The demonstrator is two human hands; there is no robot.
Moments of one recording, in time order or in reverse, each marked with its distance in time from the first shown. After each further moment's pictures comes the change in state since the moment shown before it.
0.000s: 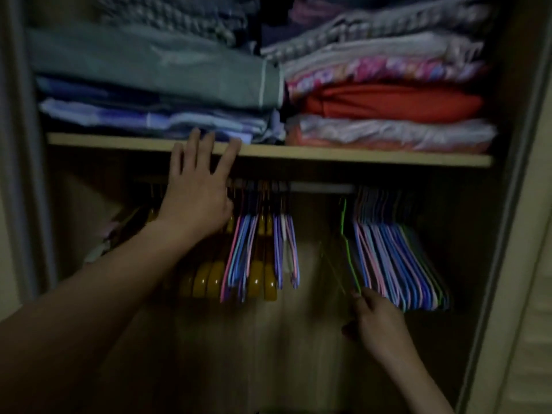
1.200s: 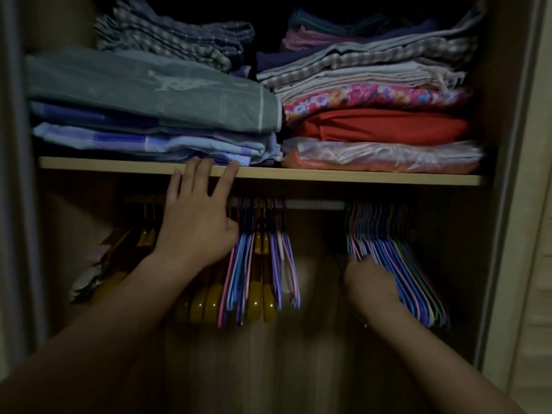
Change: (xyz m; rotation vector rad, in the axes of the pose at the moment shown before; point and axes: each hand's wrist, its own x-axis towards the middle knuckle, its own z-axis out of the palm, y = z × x) left_hand -0.003 -0.001 0.002 -0.115 0.082 0.008; right_hand 0.080 -0.049 -0.002 -1.088 0.138 -0.171
